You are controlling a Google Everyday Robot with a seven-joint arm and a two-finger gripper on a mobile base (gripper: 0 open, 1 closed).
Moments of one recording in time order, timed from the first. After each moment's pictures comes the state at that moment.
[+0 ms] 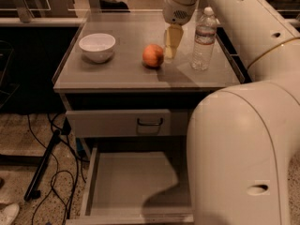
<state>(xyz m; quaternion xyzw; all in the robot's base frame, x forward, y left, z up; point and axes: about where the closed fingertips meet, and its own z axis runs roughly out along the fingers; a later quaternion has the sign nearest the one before) 0.728 -0.062 0.915 -0.70 0.69 -0.03 0.17</state>
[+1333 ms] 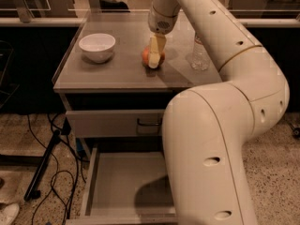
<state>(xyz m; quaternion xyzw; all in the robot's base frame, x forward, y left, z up) 0.766 -0.019 0.870 -0.71 0.68 0.00 0.18</state>
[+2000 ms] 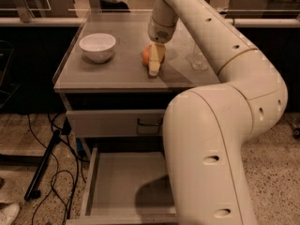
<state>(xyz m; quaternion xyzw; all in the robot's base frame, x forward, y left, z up) 0.768 -0.022 0.836 -0.71 0.69 0.01 0.16</state>
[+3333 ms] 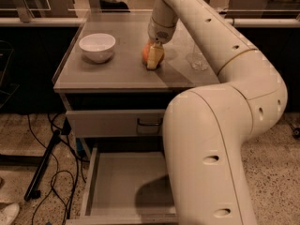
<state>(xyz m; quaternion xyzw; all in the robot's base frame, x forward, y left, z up) 0.768 -0.021 0.835 -0.71 0.69 0.01 0.16</state>
